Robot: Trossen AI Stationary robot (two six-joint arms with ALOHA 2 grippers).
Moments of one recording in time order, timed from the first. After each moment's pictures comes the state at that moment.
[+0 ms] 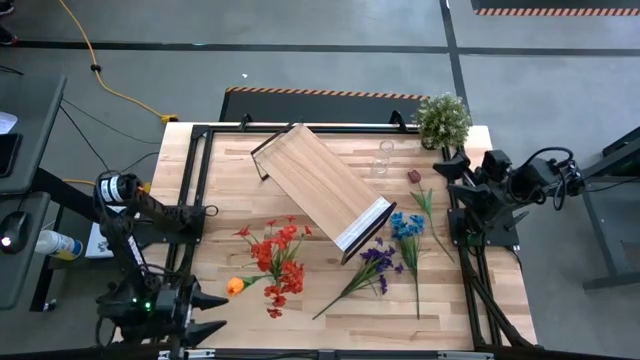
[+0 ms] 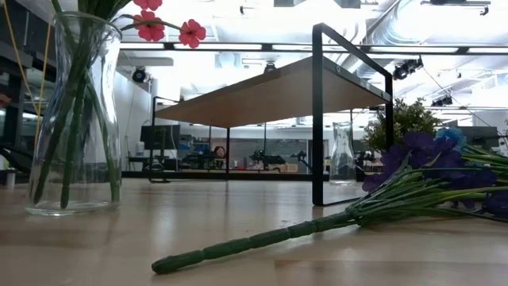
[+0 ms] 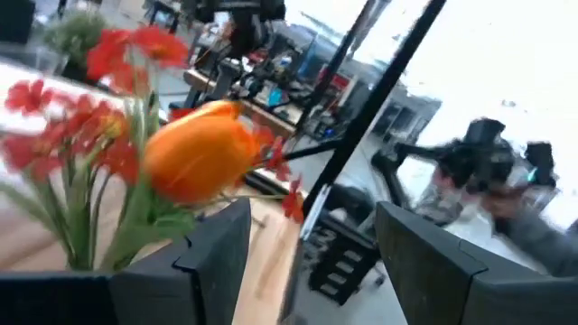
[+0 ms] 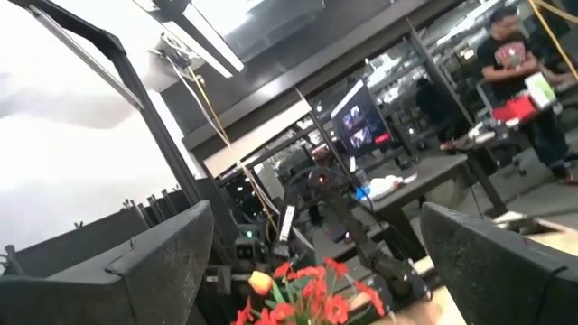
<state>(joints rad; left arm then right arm) -1.39 1.58 0.85 1.33 -1.54 0.04 0.35 0.31 0.56 0.15 0.38 0.43</state>
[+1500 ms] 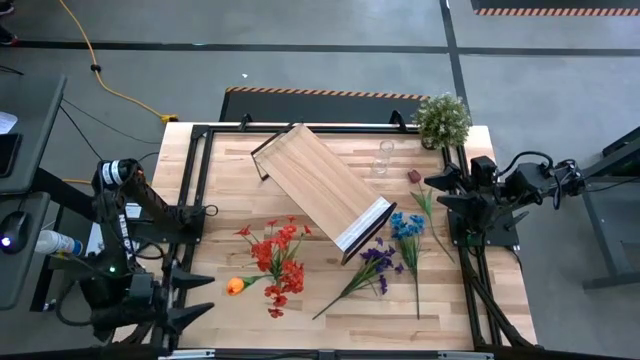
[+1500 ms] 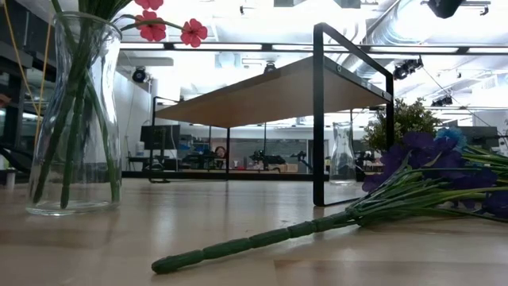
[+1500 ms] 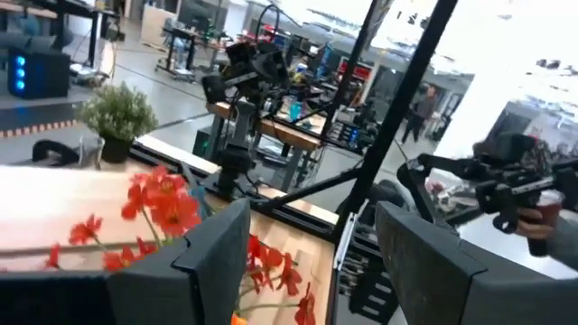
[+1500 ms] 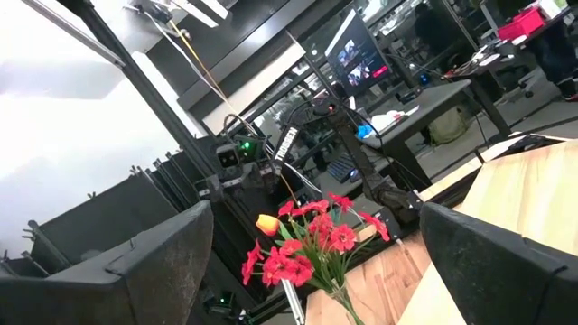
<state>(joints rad) -1.36 1.43 1.06 1.33 -1.57 0.58 0.35 0.31 0.56 -0.02 0.32 0.60</state>
